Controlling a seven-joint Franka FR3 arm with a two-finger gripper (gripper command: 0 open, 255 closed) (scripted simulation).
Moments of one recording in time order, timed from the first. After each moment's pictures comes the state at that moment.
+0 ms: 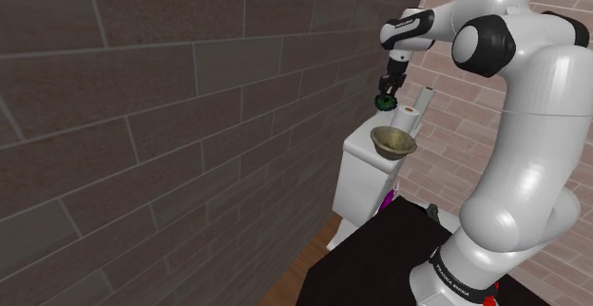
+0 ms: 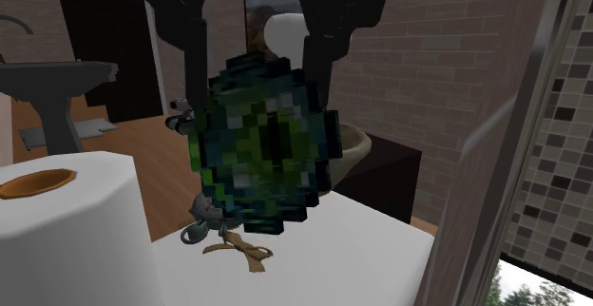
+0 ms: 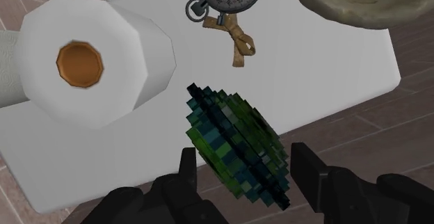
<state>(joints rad) -0.32 0.40 -0.38 -1.55 0.07 1.95 -0.56</state>
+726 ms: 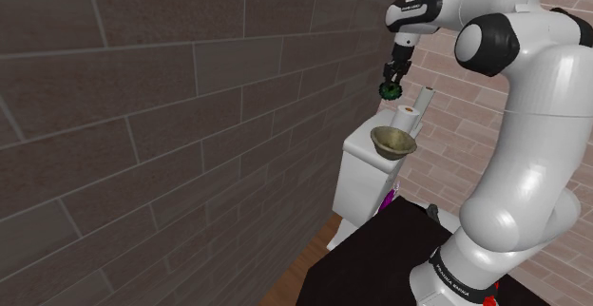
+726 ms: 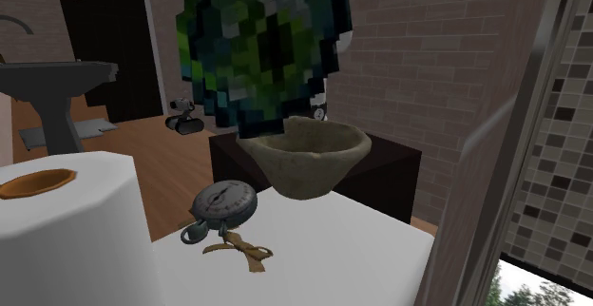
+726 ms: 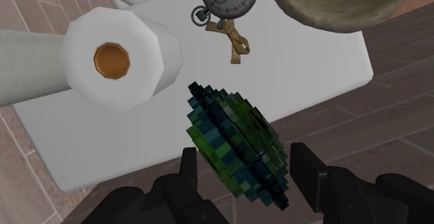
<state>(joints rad) -0.33 0.38 -0.39 -1.43 0.06 1.81 -0.56</state>
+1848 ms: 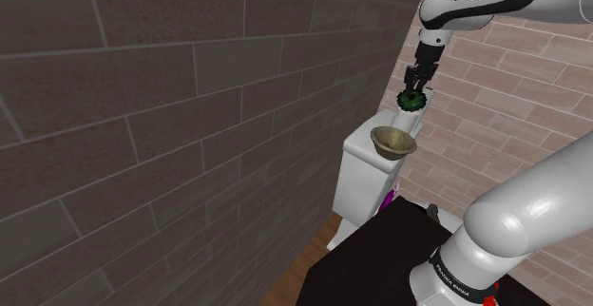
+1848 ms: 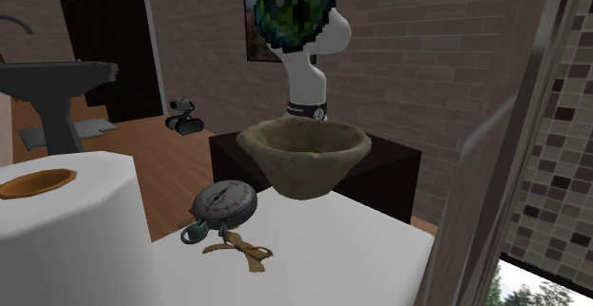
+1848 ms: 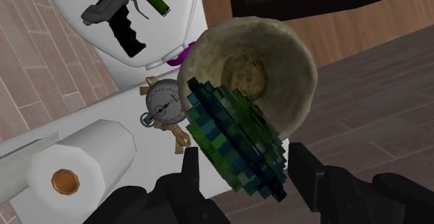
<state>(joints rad) -0.23 -0.25 -0.35 -2.06 -0.17 1.84 -0.38</state>
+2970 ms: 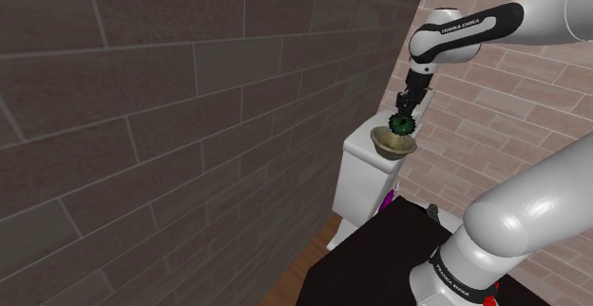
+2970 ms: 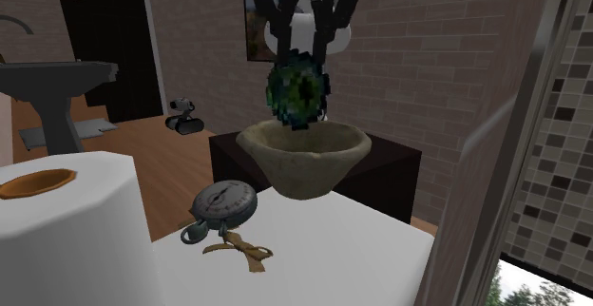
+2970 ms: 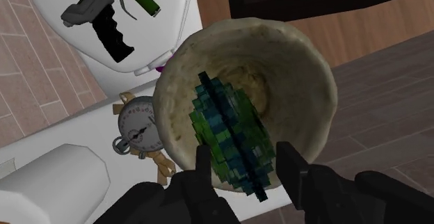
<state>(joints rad) -0.23 -0.25 -0.35 -2.28 -0.19 2.06 -0.35</state>
